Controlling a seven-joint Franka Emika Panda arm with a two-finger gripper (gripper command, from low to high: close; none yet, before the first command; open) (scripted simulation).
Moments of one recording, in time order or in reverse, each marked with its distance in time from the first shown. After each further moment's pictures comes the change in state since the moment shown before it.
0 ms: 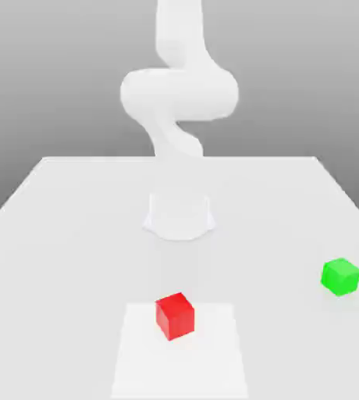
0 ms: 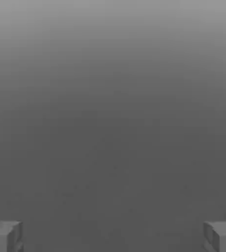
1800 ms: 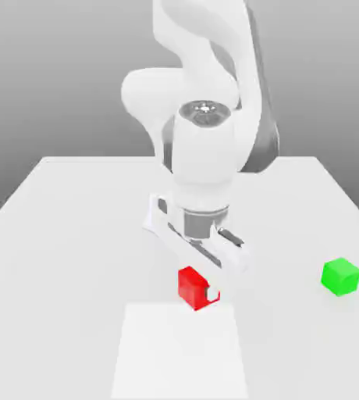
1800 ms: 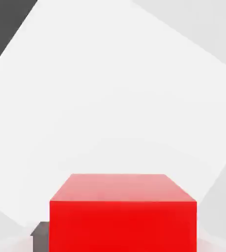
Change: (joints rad) arm 0.034 0.664 0.267 -0.457 0.057 0.411 0.941
